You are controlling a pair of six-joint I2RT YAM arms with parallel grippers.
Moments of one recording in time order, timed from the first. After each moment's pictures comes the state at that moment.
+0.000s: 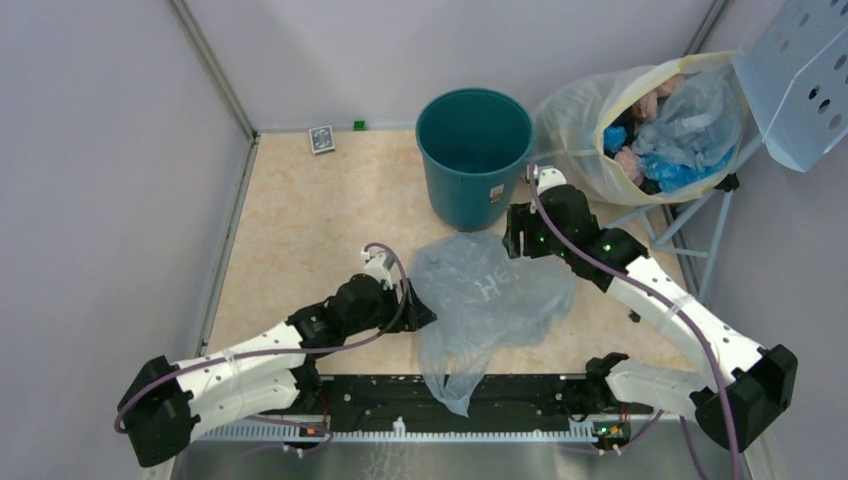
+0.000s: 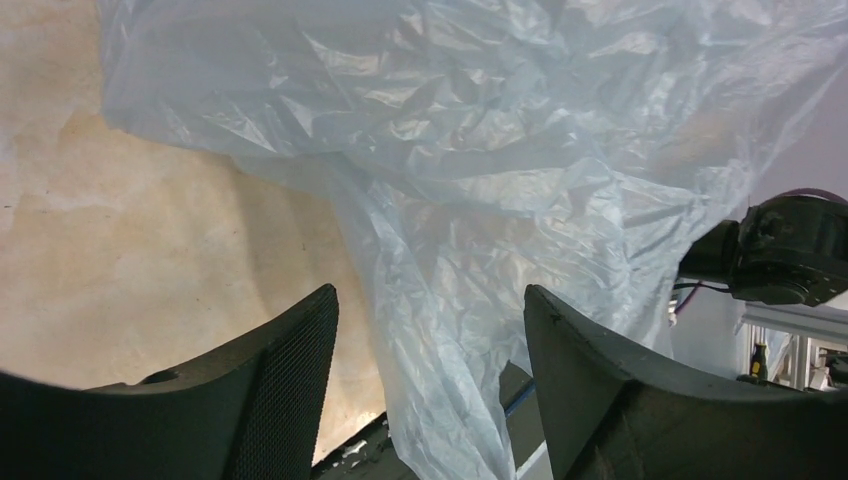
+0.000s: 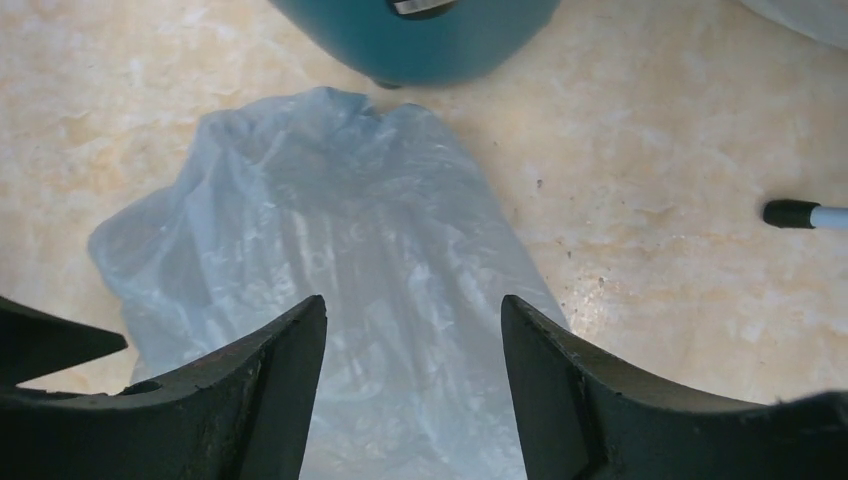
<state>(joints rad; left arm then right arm) -0.89 0.85 0.38 -0.08 0.05 -0.90 0.63 1.07 1.01 -0.60 0.15 0.31</state>
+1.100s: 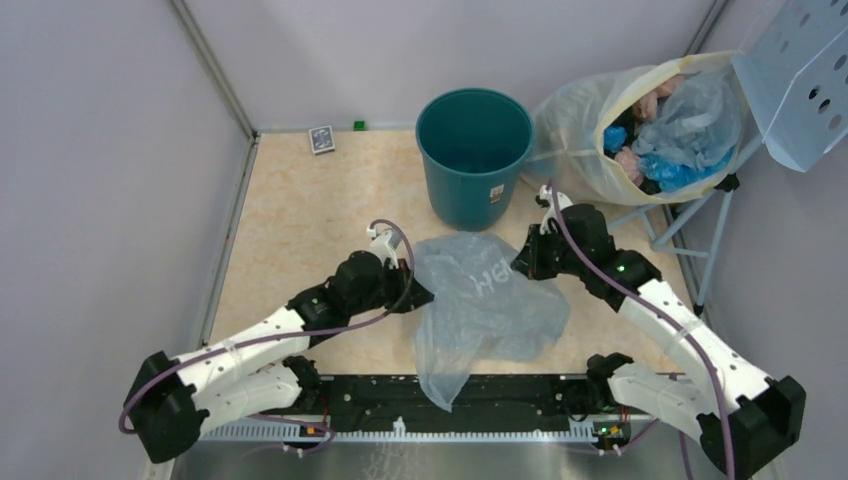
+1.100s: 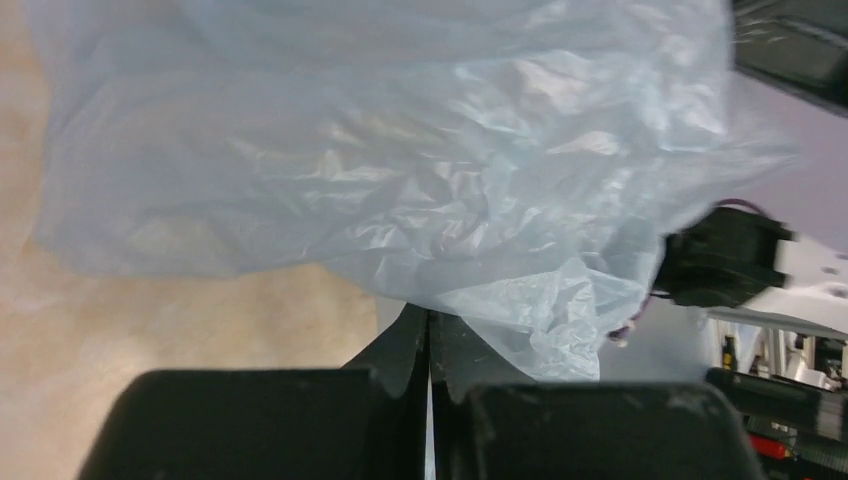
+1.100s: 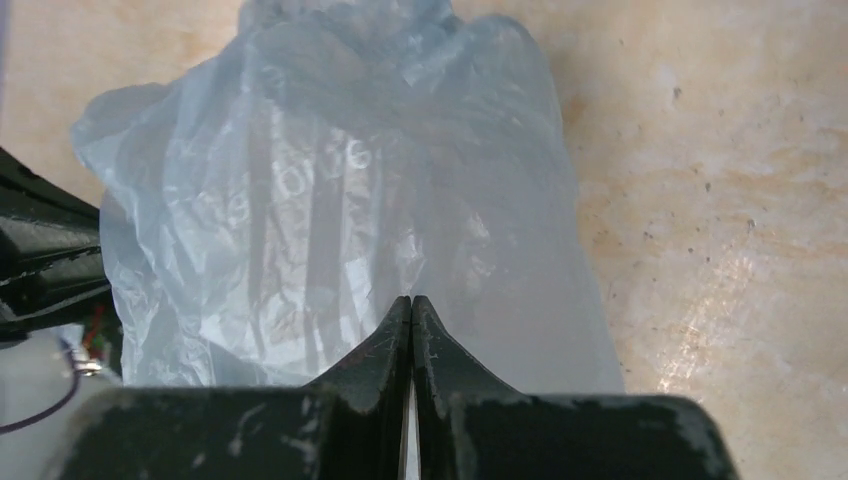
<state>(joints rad) -0.83 0.99 0.48 -0.04 0.13 -0.85 0.51 0.97 0.79 -0.54 -0.16 0.40</state>
